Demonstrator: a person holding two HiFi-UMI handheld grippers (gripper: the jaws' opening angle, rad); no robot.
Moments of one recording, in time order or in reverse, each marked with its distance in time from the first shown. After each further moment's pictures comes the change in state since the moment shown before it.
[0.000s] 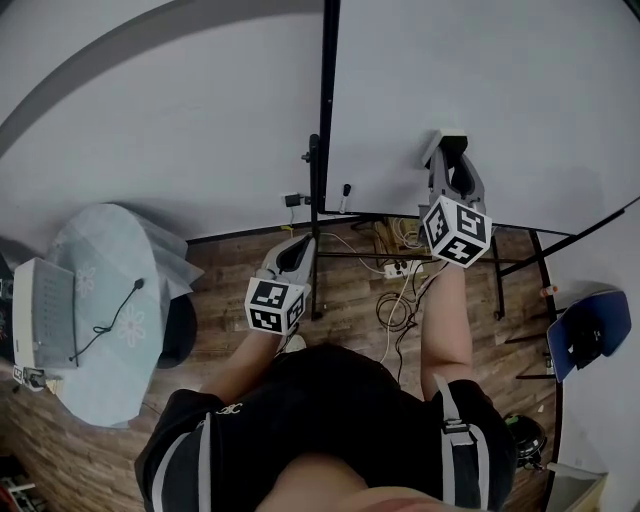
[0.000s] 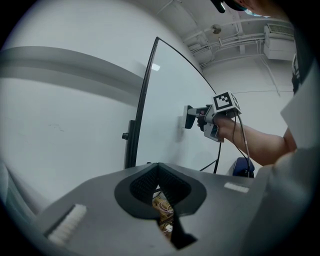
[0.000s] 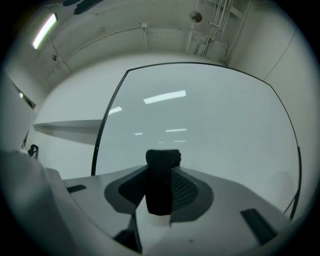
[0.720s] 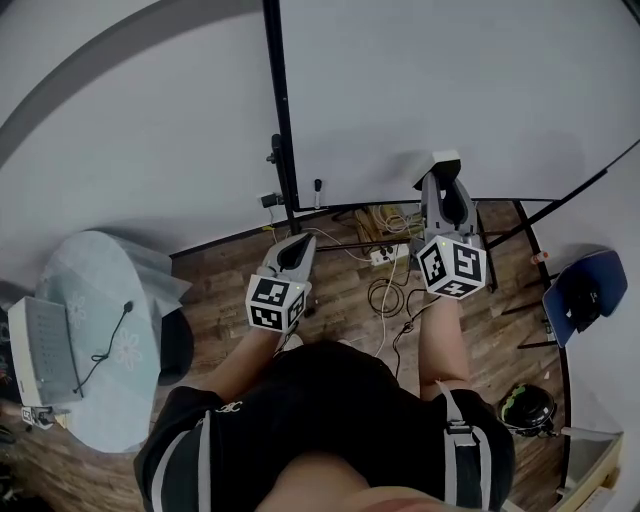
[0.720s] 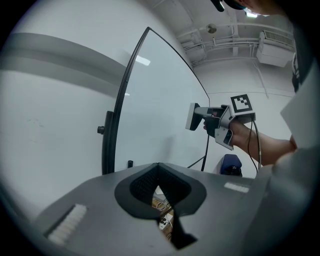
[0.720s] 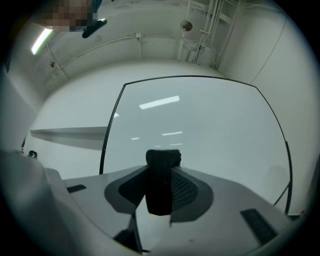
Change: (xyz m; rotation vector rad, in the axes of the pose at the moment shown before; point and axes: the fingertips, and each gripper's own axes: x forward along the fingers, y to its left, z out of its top) left arm 0.033 -0.042 -0.007 0.027 0.041 -0.142; right arm -0.083 -0.026 -0.012 0.052 -0.057 -0.034
